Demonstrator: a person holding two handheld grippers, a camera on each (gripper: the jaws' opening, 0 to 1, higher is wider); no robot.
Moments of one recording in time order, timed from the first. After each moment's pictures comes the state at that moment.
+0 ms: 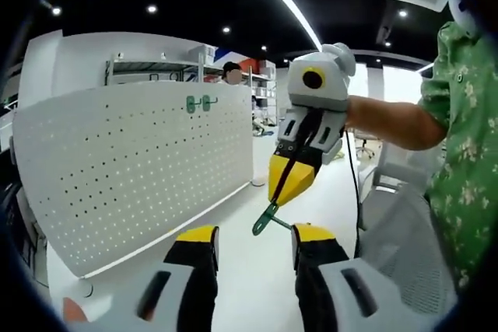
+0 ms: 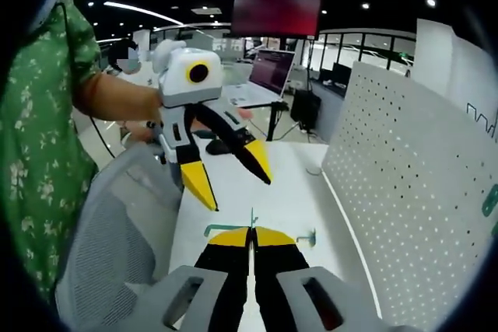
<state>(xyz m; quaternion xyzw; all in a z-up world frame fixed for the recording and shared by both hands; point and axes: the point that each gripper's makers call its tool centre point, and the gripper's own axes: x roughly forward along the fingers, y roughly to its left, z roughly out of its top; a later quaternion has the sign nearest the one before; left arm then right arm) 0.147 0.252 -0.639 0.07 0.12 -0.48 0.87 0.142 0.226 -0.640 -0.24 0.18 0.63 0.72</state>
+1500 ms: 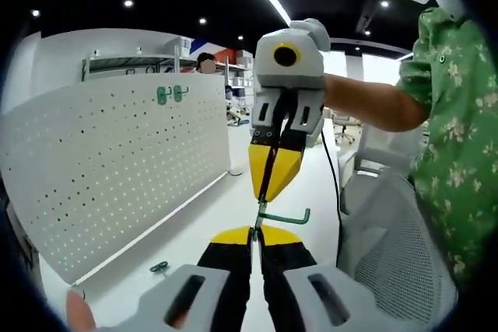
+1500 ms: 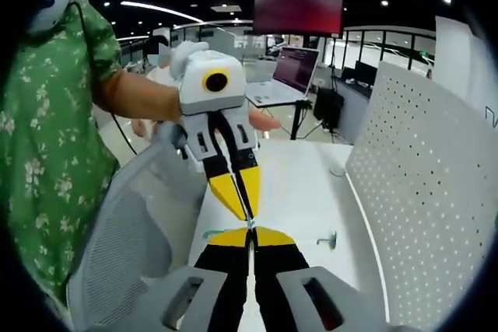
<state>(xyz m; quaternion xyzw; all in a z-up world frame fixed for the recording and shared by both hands) 0.125 0.238 -0.655 0.10 0.13 -0.53 0.83 0.120 0.231 -0.643 -0.24 0.19 0.67 0.67</state>
